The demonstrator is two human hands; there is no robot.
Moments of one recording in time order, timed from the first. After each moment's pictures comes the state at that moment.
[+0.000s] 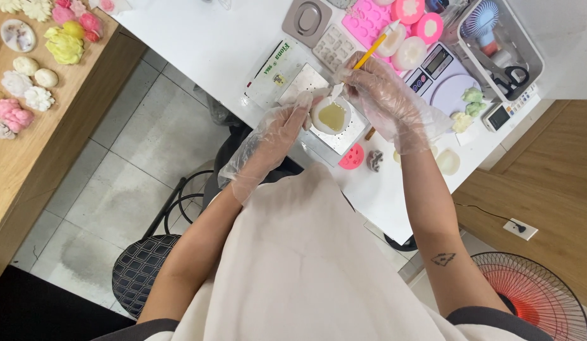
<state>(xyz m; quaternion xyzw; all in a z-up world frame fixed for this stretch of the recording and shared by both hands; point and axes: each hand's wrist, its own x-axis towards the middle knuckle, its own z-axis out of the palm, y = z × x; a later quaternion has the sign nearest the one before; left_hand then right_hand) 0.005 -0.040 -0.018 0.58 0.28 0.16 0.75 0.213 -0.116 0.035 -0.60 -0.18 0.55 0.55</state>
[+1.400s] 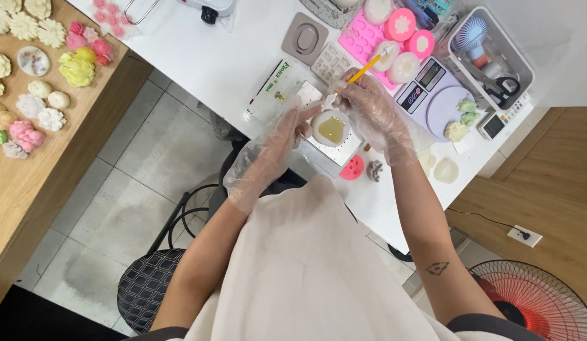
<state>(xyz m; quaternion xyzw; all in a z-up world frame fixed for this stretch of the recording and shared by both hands) 0.015 -0.035 -0.054 0.47 0.29 0.14 0.82 0.206 -0.114 0.026 -0.57 -0.19 0.53 0.59</state>
